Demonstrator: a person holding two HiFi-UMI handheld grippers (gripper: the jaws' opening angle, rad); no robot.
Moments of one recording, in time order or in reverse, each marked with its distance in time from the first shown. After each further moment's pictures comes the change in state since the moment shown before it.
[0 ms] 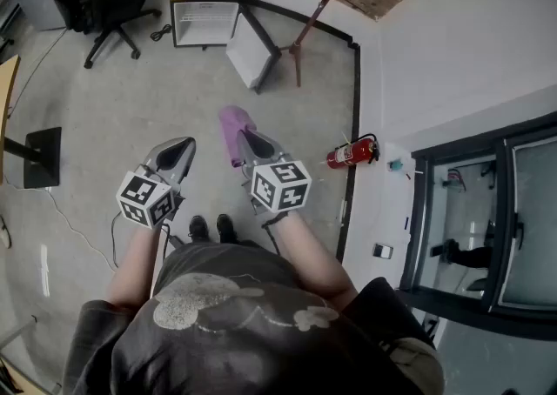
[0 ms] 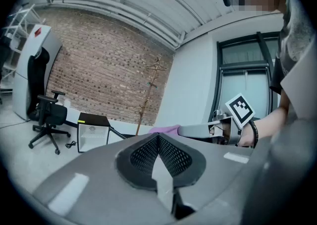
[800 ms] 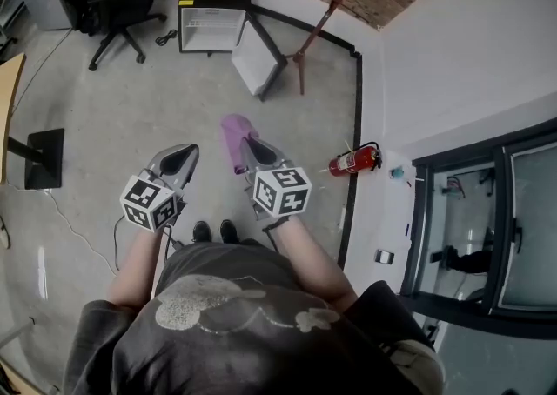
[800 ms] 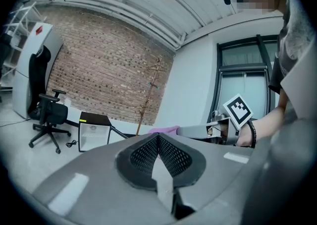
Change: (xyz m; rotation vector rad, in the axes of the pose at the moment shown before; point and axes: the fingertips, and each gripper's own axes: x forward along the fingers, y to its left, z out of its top) left arm -0.021 0.018 -0.005 -0.012 0.002 -0.012; right arm 0.015 0.018 -0.011 -0.004 0.023 -0.020
